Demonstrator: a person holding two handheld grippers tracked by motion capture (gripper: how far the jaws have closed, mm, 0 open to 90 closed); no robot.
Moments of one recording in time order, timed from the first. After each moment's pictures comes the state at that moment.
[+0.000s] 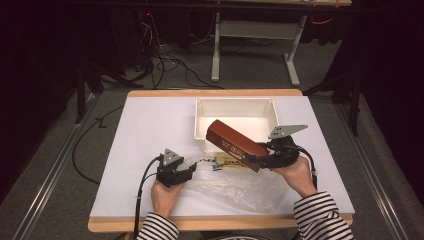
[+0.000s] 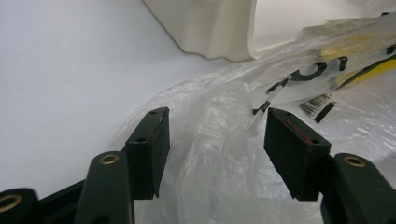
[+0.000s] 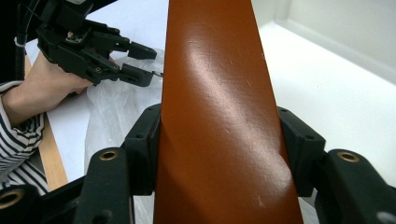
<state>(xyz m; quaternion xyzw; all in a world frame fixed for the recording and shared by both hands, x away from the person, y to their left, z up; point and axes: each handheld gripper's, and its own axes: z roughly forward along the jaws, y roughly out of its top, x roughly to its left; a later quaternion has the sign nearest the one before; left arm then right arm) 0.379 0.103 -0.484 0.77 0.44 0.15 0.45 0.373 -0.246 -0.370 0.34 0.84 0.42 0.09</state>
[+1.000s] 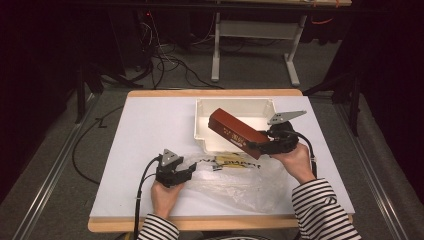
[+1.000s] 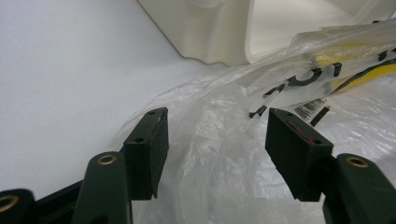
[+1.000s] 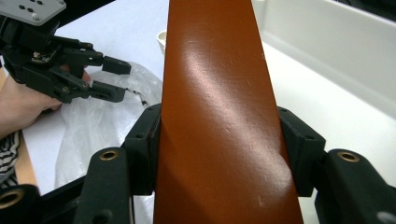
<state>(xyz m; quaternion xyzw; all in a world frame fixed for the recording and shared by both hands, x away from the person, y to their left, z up) 0.379 0.103 -0.485 0.77 0.43 0.15 0.45 0.406 -0.248 -0.357 0.35 0.84 0.41 0.10</state>
